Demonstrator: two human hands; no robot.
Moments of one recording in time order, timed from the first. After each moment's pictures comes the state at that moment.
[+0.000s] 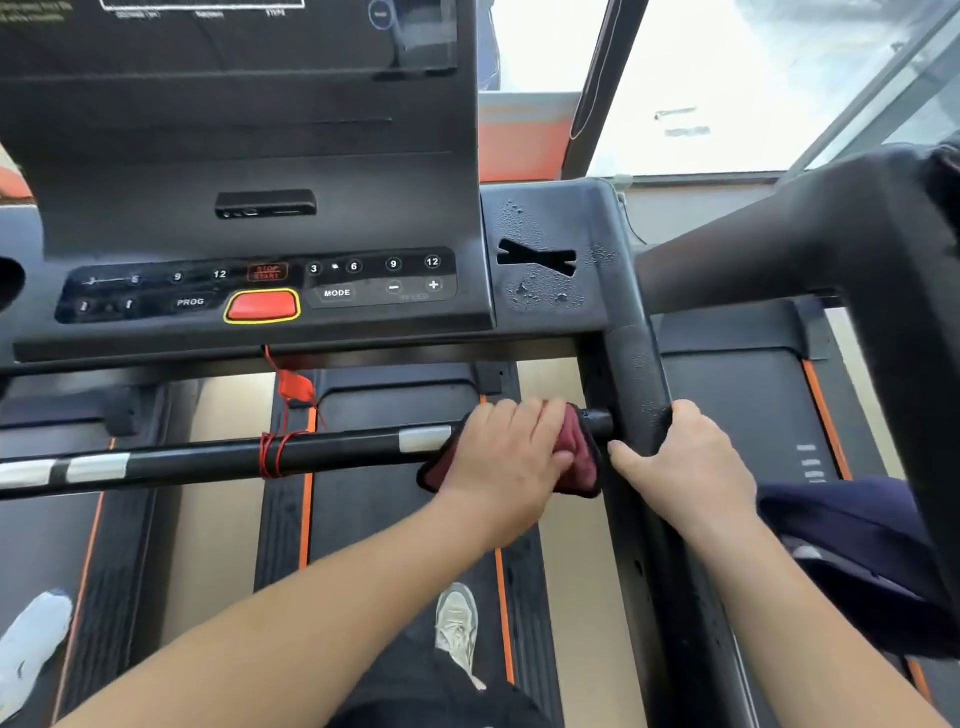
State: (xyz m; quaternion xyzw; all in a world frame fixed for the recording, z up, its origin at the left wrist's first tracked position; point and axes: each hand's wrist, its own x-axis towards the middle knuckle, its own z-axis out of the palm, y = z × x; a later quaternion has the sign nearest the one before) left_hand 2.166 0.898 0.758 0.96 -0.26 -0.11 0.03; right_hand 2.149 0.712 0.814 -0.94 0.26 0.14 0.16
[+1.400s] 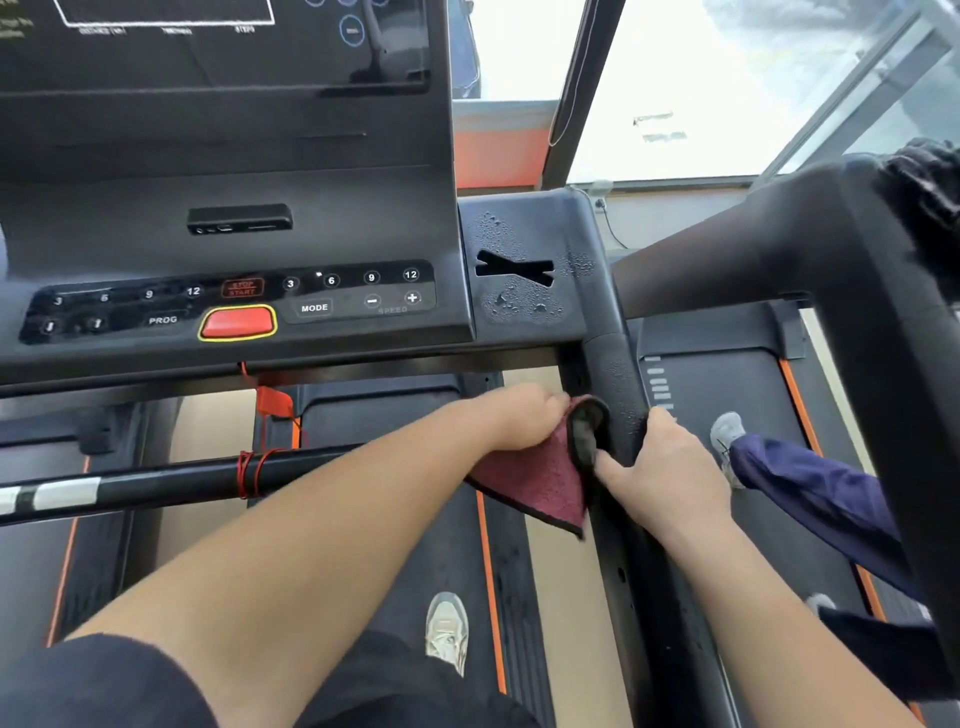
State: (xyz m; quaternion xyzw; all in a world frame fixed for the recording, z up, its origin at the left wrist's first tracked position) left_hand 2.249 0.859 0.769 0.89 -0.22 -0.36 0.19; right_hand 2.150 0.710 0.810 -0.95 0.23 0.13 0.14
